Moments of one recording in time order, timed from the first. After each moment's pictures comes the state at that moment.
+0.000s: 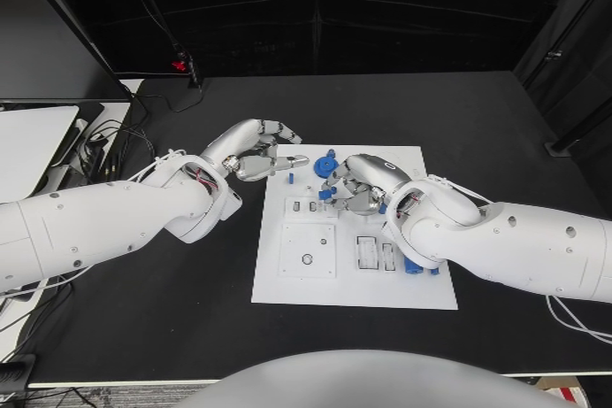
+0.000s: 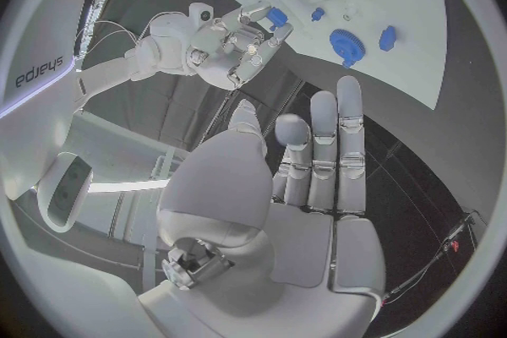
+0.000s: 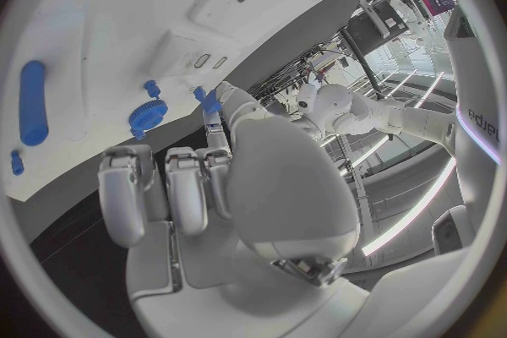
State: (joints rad) left arm 1.31 -0.79 -0.24 1.53 -0.97 -0.61 0.23; left_hand 1.31 0.06 -0.27 0.29 0.29 0.67 0.14 0.44 0.07 1.28 0.07 1.17 0.78 1.12 0.02 1.11 0.55 0.17 1.01 0.12 0.87 0.37; right arm 1.13 -0.76 -0.09 1.67 -1.45 -0.51 -0.28; right_hand 1.49 -0.04 0.20 0.16 0.26 1.11 0.14 0.11 0.08 1.47 0.06 1.57 1.31 1.47 0.01 1.57 1.31 0.01 1.47 0.13 1.57 1.31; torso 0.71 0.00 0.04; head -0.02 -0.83
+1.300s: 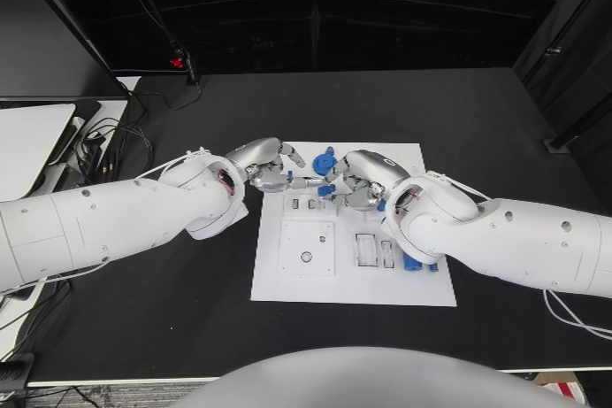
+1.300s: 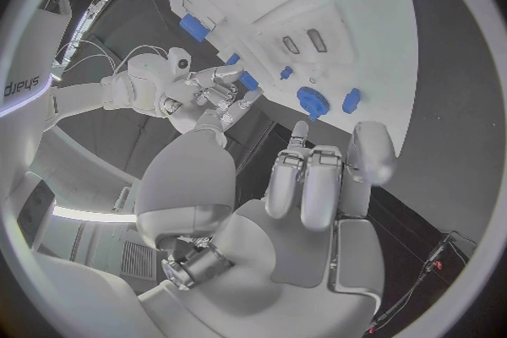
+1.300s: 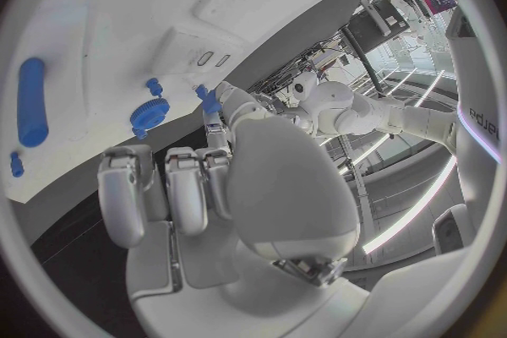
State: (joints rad) left arm 1.30 -0.70 -0.24 1.48 -1.10 -0.41 -0.05; left_hand 0.95 -0.14 -0.11 0.30 0.21 0.68 0.18 0.35 0.08 1.47 0.13 1.57 1.31 1.46 0.07 1.57 1.31 0.06 1.26 0.17 1.44 1.25; right arm 1.13 -0.75 -0.09 1.65 -1.43 -0.52 -0.27; right_hand 1.49 -0.04 0.20 0.16 0.27 1.11 0.14 0.11 0.08 1.47 0.06 1.57 1.31 1.47 0.01 1.57 1.31 0.01 1.47 0.13 1.57 1.31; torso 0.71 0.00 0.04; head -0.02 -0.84
